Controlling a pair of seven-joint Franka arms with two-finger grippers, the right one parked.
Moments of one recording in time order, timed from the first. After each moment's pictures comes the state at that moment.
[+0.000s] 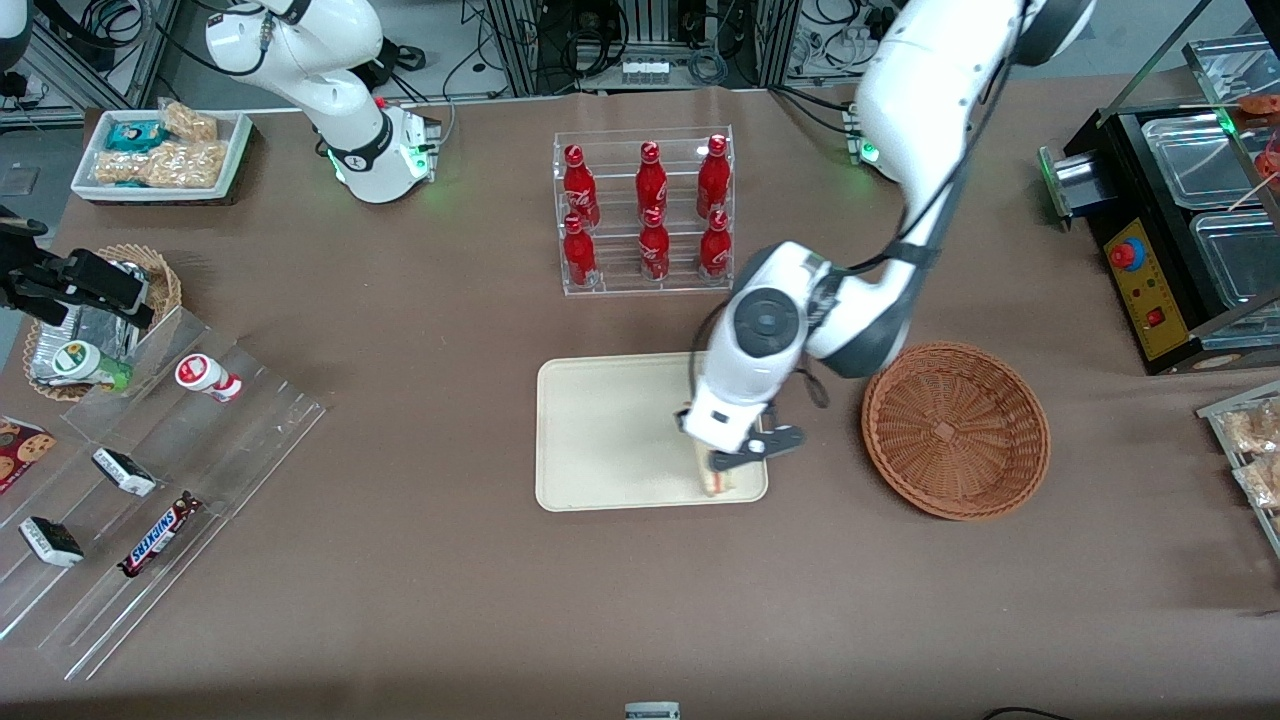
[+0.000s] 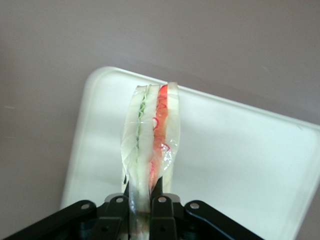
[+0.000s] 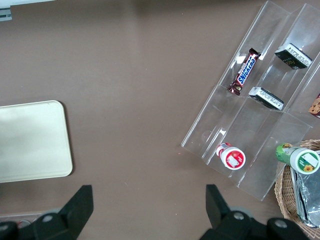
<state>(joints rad) -0.57 0.67 -0.10 -1.44 -0.01 2.18 -0.92</state>
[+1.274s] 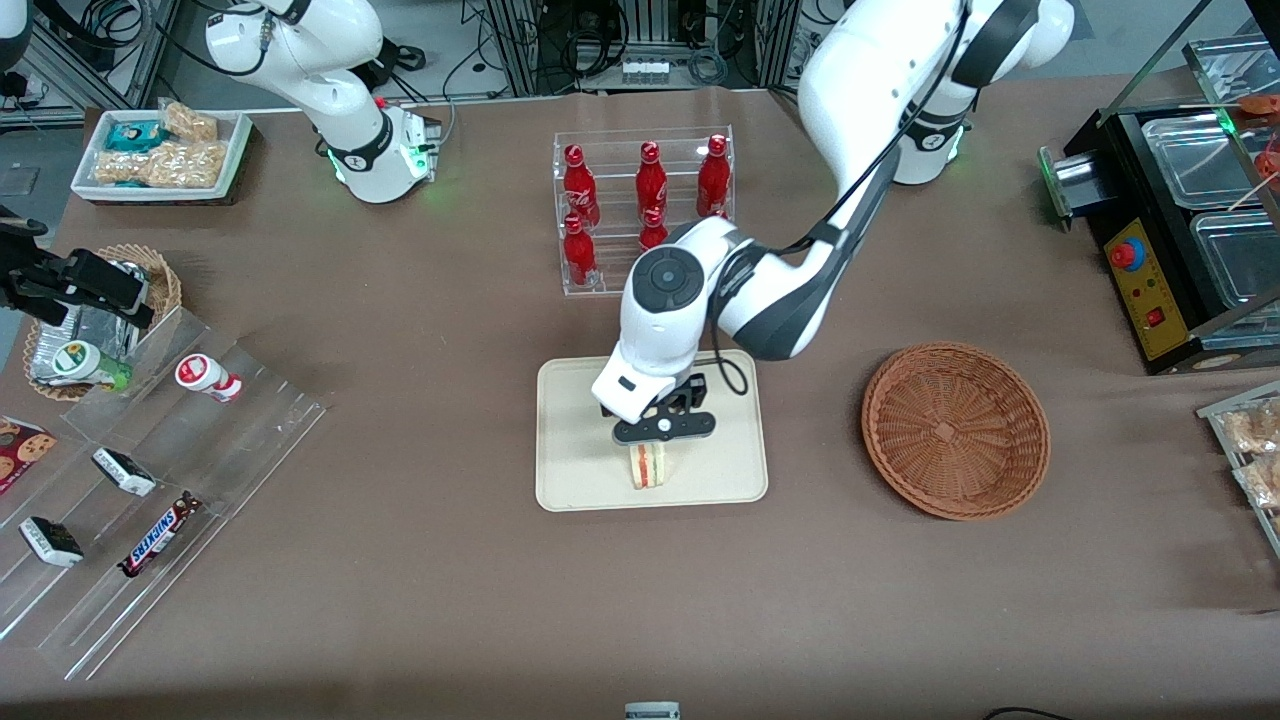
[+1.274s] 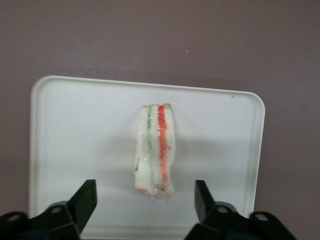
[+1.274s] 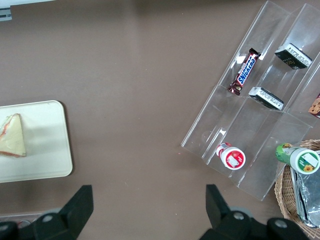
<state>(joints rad) -0.66 0.69 -0.07 -1.27 0.05 2.07 -0.84</state>
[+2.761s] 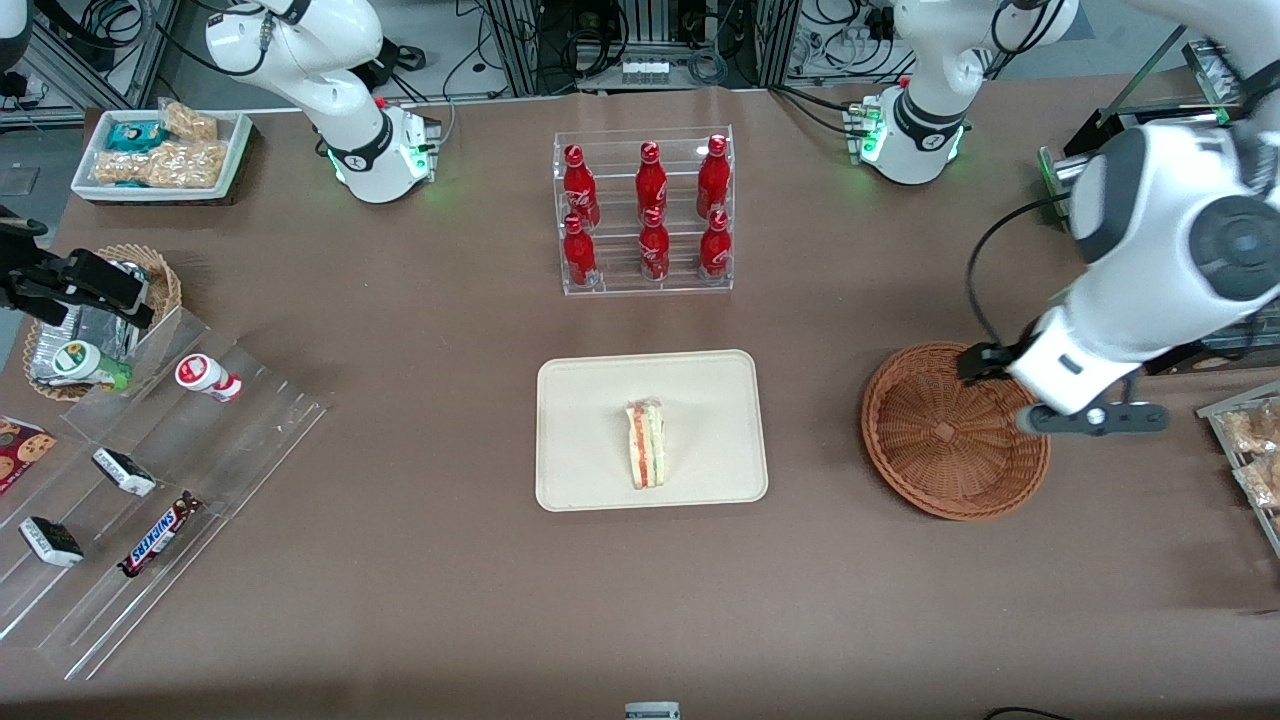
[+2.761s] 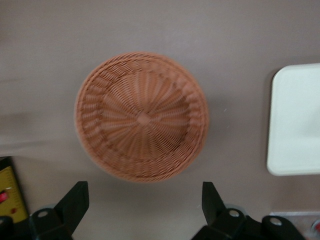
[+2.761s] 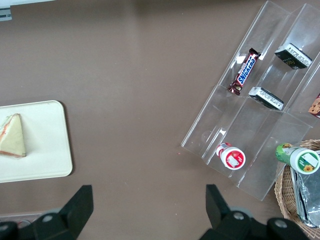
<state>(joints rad) -0.08 0.17 -0.06 -1.64 0.05 1.70 -0.09</state>
